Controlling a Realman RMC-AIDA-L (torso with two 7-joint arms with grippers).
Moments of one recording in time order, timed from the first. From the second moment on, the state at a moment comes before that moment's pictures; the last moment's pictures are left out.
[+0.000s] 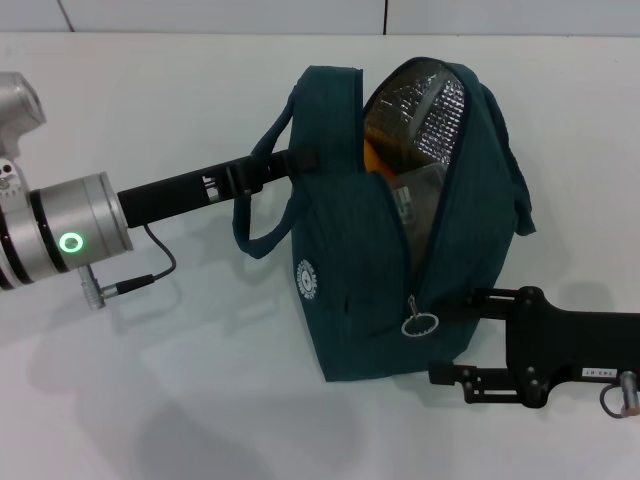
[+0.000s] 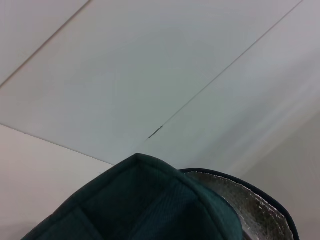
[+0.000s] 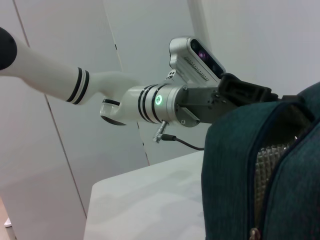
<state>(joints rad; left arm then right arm) -0.47 -2.09 0.86 0.51 1.59 1.51 -1.82 0.50 2.03 -1.12 -0.37 -1.64 -1.60 1.03</state>
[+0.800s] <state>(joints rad) -0.48 -2.09 0.86 0.51 1.59 1.51 -1.82 0.51 2.03 -1.26 -0.37 -1.54 -1.54 1.00</state>
